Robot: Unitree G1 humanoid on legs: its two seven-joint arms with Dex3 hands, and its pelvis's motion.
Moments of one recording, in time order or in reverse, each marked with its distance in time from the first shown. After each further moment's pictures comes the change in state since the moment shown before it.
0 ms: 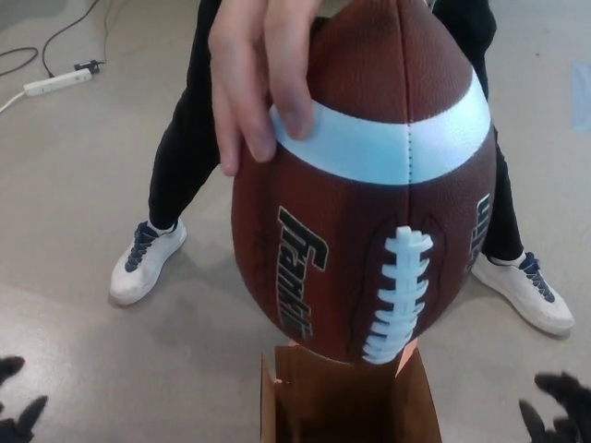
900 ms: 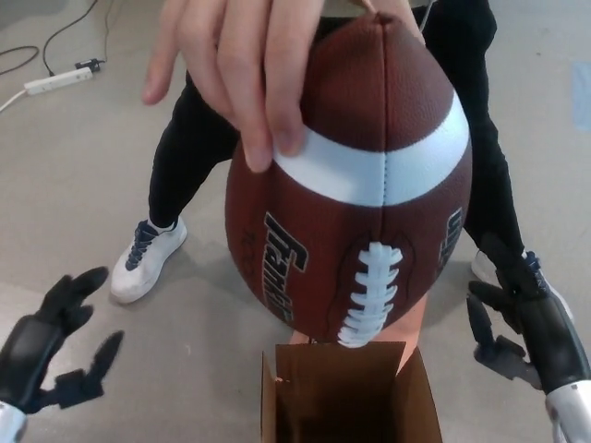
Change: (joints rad) left_arm 0.294 -0.108 0.055 -0.767 -0.085 -0.074 -0.040; right_arm 0.257 0.121 -0.036 -0.811 0.044 -0.134 -0.007
